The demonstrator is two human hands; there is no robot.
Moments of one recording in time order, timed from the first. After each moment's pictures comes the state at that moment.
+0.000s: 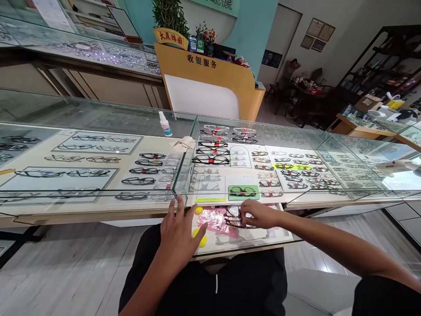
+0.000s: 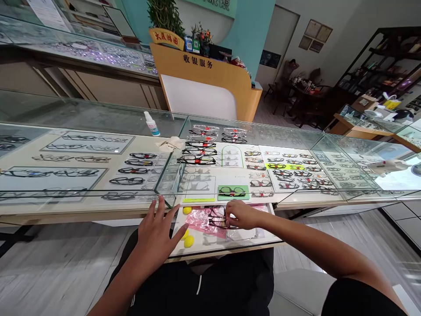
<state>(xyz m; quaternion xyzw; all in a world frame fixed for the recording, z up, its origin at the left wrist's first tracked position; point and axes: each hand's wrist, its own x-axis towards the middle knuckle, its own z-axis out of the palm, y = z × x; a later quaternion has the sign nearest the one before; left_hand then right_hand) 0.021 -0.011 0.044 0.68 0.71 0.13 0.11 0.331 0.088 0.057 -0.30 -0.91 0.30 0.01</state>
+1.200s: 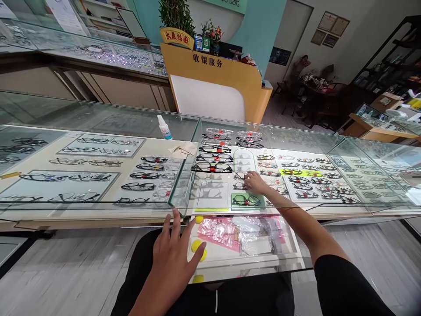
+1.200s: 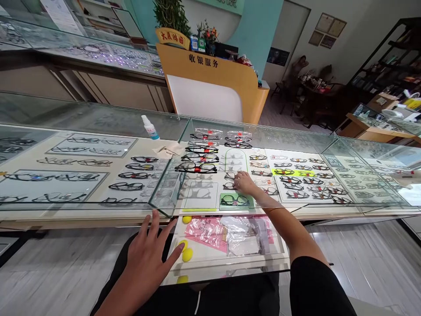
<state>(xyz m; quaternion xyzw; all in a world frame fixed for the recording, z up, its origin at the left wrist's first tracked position) 0.014 -0.014 0.036 0.68 0.72 0.11 0.11 0.353 0.287 -0.061 -0.40 -0.91 0.05 0.03</state>
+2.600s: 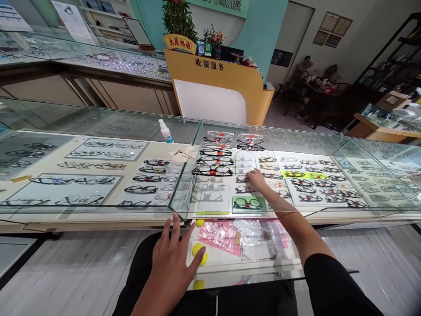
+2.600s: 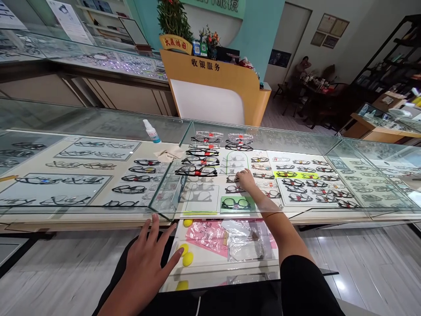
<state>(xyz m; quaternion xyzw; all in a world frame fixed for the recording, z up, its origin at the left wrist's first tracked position) 0.011 -0.016 0.035 0.68 0.71 0.10 0.10 0.340 0.326 -0.076 -0.51 -0.86 0.01 0.00</state>
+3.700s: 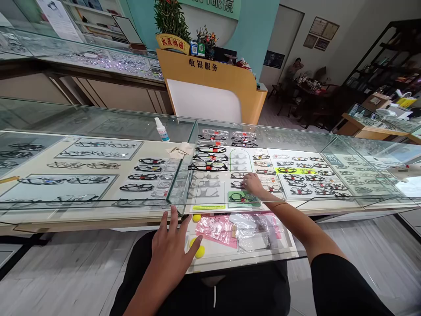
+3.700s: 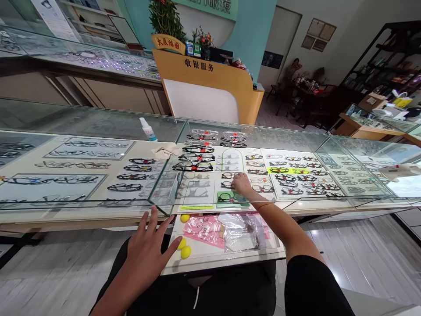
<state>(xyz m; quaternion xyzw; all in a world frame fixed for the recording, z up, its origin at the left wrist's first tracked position) 0.014 -0.012 0.033 0.67 0.72 0.11 0.10 0.341 0.263 -0.057 -0.49 -0.87 -0.01 -0.01</state>
